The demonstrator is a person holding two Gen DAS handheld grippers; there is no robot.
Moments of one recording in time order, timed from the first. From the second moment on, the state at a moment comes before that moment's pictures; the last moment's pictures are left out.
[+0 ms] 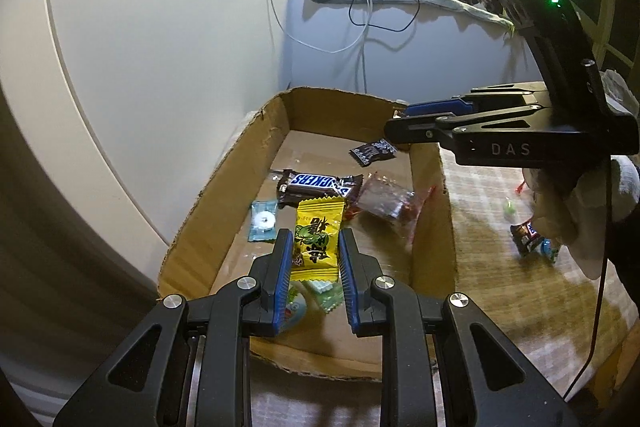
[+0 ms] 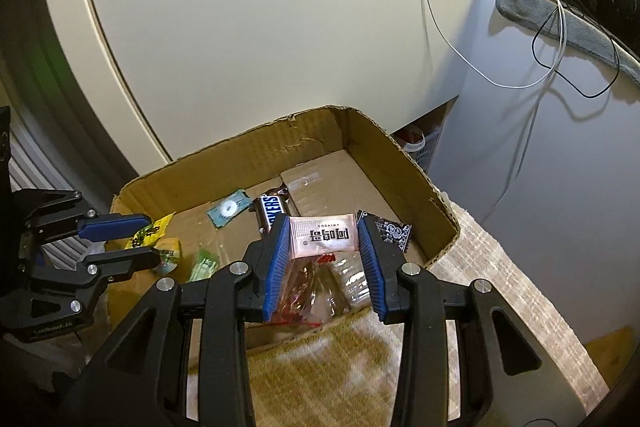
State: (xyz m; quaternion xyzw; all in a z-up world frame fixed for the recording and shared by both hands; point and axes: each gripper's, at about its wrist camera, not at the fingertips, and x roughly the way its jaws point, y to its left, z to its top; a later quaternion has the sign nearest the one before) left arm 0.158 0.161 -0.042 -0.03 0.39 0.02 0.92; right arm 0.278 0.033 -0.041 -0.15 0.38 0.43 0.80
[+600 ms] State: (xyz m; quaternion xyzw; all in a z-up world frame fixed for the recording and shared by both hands) left arm 0.162 0.161 -0.045 -0.03 0.40 0.03 0.92; right arm 0.287 0.039 -0.047 -0.16 0.38 0.42 0.81
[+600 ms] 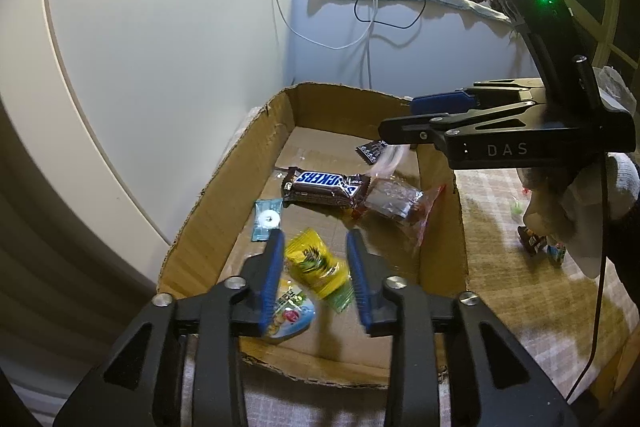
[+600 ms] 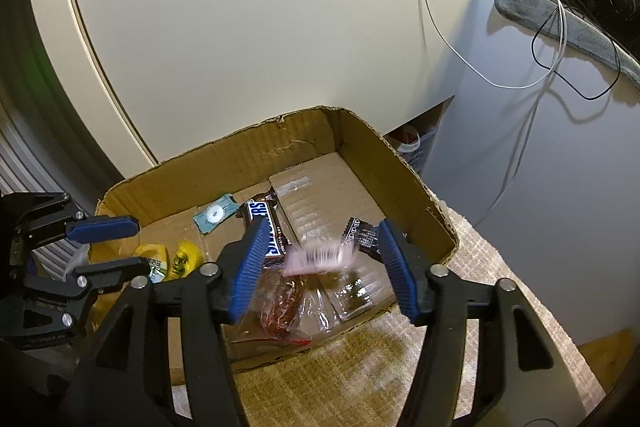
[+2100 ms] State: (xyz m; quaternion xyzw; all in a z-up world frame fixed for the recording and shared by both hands) left arm 0.135 0.091 -0.024 -0.04 0.36 -0.02 0.93; right arm 0.222 -0.146 0.011 -0.07 0.35 0.34 0.87
